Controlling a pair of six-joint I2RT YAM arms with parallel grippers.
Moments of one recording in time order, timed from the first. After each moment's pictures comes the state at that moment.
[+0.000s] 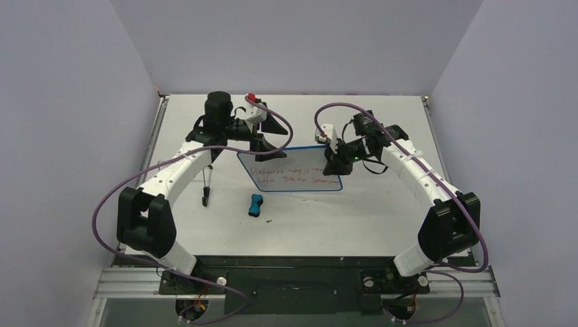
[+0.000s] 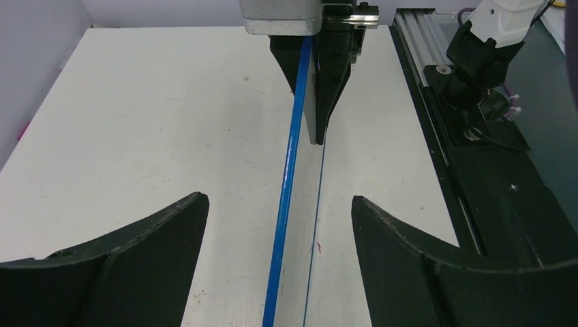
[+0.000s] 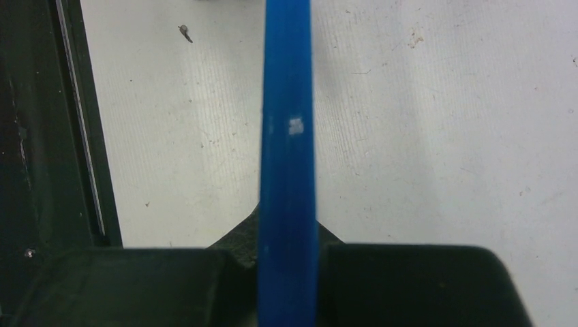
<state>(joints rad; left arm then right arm) -0.34 1.57 1.28 -0.03 1.22 0.28 0.35 1.53 1.33 -0.89 -0.76 -0.81</state>
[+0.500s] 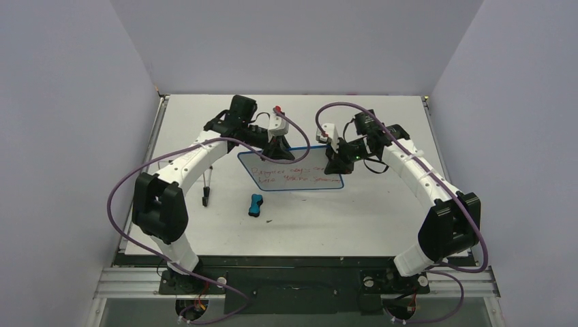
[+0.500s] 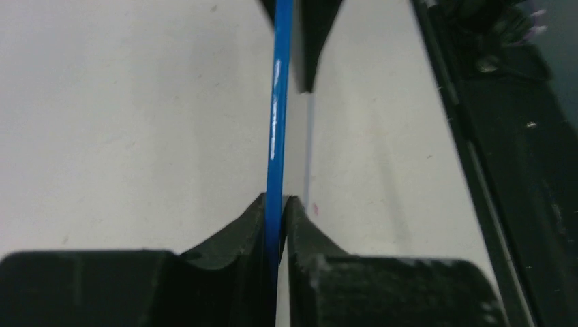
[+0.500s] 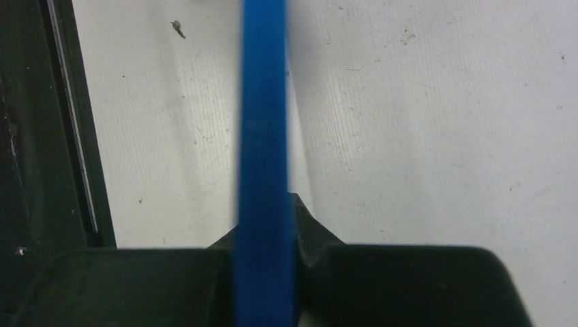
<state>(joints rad) -0.44 1.72 1.46 -0.50 1.08 0.68 0.35 1.53 1.33 -0.90 -0.76 -0.81</state>
